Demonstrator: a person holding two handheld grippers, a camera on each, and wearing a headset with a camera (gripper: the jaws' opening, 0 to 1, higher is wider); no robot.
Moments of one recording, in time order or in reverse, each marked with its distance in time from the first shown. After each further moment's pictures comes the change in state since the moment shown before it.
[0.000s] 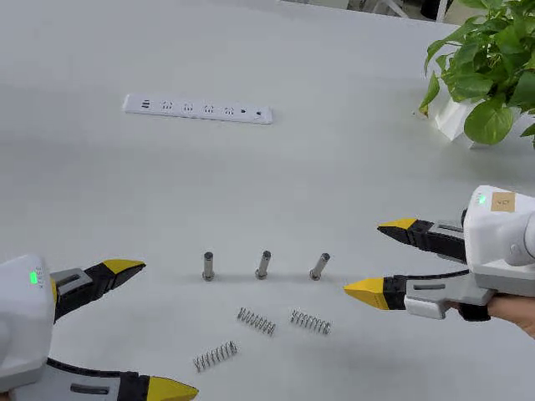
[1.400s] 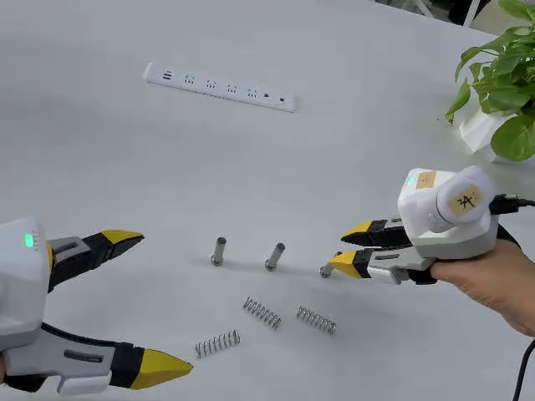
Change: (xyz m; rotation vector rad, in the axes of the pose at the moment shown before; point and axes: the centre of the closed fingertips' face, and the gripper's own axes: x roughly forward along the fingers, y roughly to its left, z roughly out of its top) left arm -0.003 0.020 -0.006 -0.055 -0.073 0.012; right arm 0.069 -0.013 -0.005 -0.115 0.264 0.097
